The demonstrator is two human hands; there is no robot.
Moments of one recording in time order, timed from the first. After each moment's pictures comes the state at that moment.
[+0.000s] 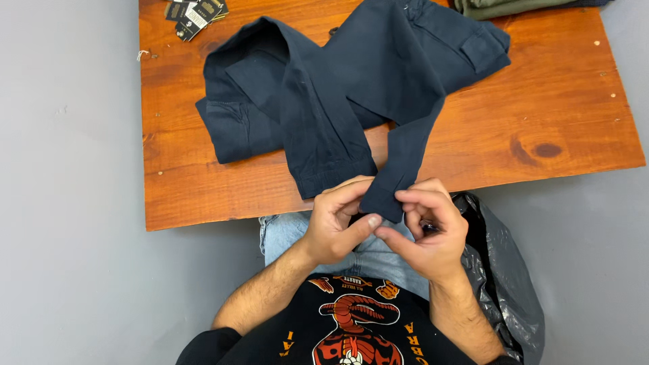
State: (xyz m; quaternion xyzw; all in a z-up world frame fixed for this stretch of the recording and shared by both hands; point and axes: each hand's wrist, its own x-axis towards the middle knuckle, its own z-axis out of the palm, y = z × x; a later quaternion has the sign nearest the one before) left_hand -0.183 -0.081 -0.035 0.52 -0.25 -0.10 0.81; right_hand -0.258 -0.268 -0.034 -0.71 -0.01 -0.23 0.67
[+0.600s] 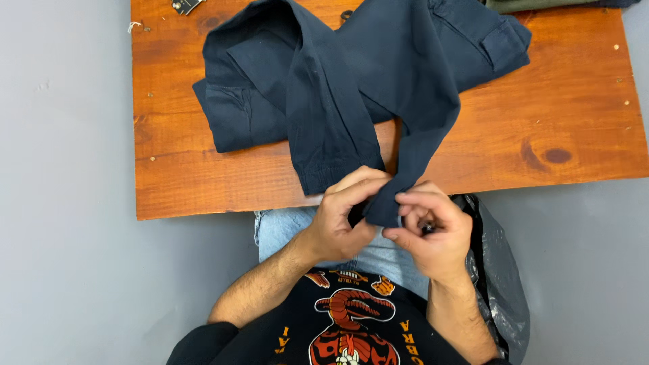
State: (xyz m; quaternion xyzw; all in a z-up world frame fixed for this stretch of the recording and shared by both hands) left_hand -0.166 -0.079 -0.016 0.60 -0.30 -0.02 0.74; right_hand -0.259 -0.272 -0.047 -0.70 -0.01 -0.17 0.69
